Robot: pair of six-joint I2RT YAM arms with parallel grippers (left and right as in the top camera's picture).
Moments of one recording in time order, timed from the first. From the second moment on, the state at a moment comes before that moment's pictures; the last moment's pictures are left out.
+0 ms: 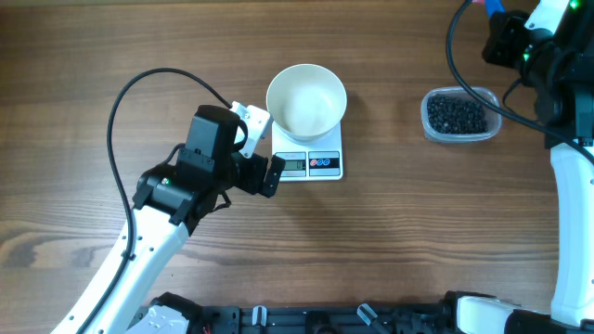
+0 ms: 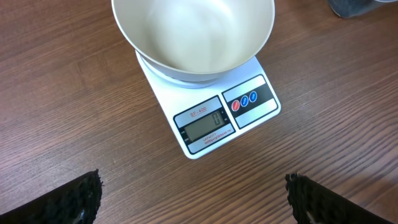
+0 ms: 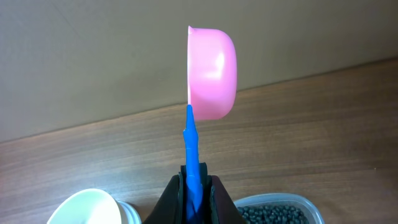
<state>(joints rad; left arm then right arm) -0.41 1.20 0.98 -0.69 0.14 0.00 -0.10 1.44 1.60 -0.69 -0.14 0.19</state>
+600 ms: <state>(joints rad) -0.41 1.20 0.98 -0.69 0.14 0.00 -0.10 1.44 1.60 -0.66 -0.14 0.38</state>
